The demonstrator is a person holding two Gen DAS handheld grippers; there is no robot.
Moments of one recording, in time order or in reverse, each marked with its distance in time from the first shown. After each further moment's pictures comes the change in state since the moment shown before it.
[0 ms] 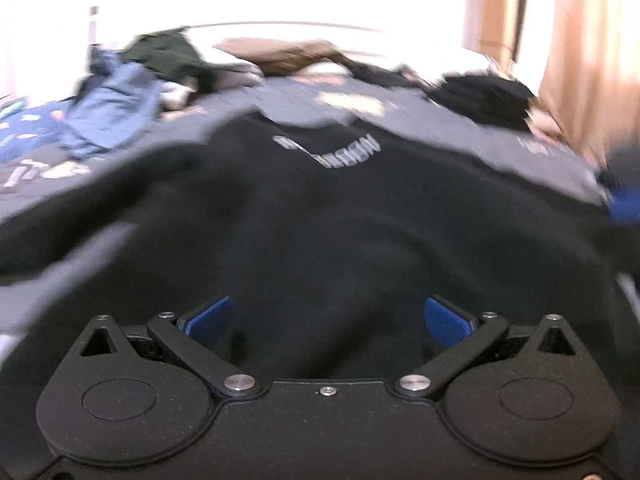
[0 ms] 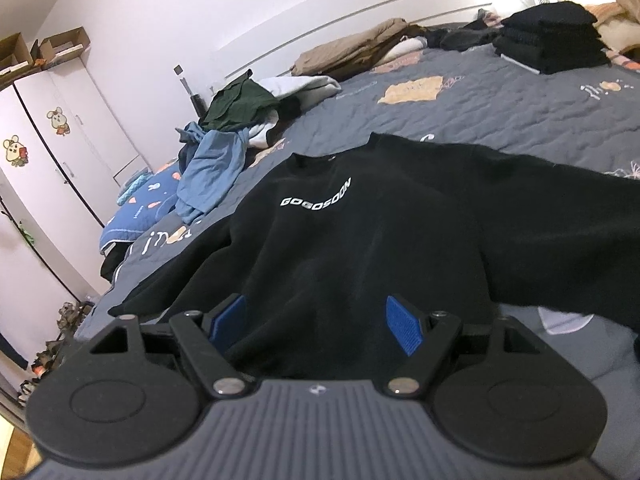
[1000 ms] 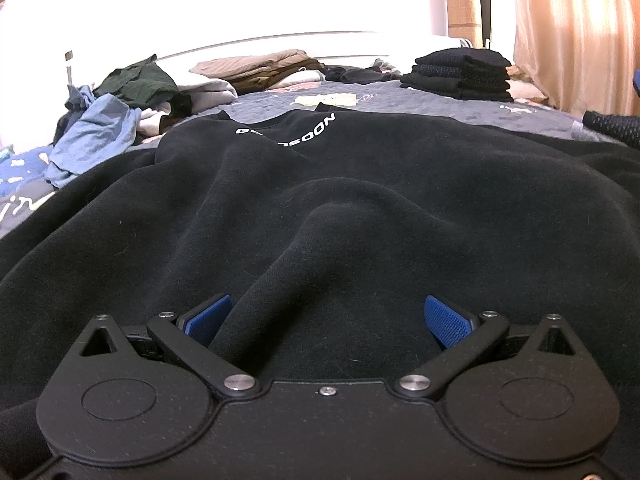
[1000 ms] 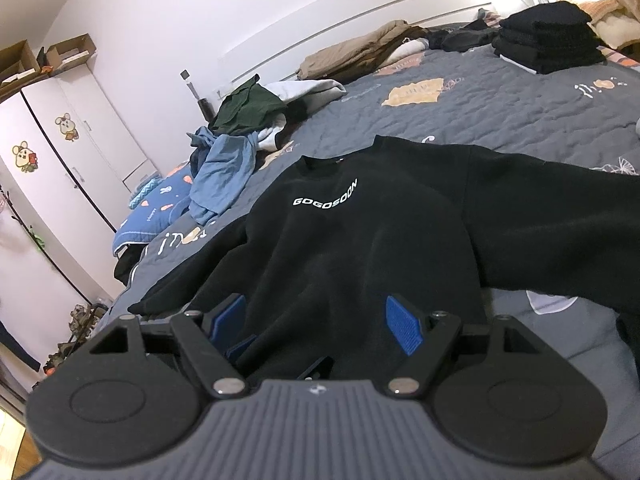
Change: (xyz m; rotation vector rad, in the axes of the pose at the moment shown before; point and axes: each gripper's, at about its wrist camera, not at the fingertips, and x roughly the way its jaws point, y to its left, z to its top) left arm 0.031 -0.054 -0.054 0.181 -0.034 0.007; right arm -0.034 0.008 -0.004 0.019 0.002 0.019
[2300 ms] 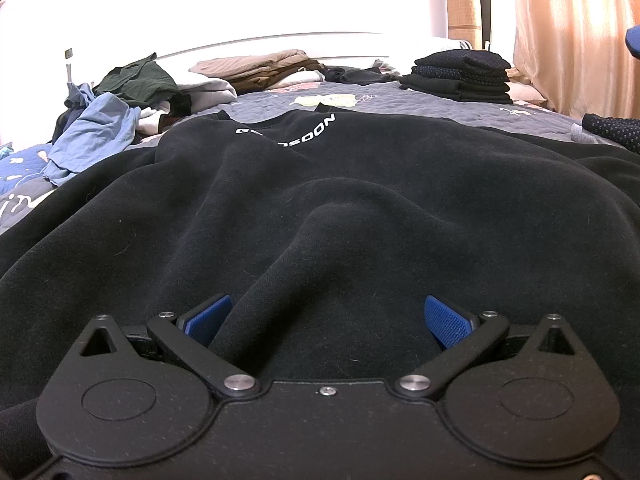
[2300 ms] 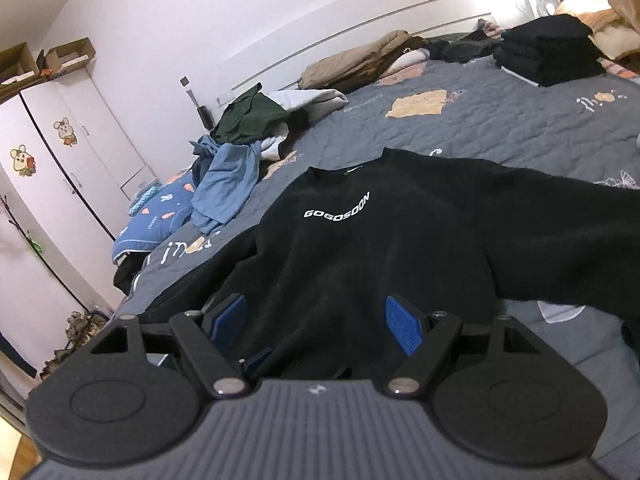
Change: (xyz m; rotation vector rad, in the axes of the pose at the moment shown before) left arm 0.000 0.003 0.000 -0.015 -0.002 -0.014; right arm -0.004 0.029 0.003 0.002 -0.025 -0.015
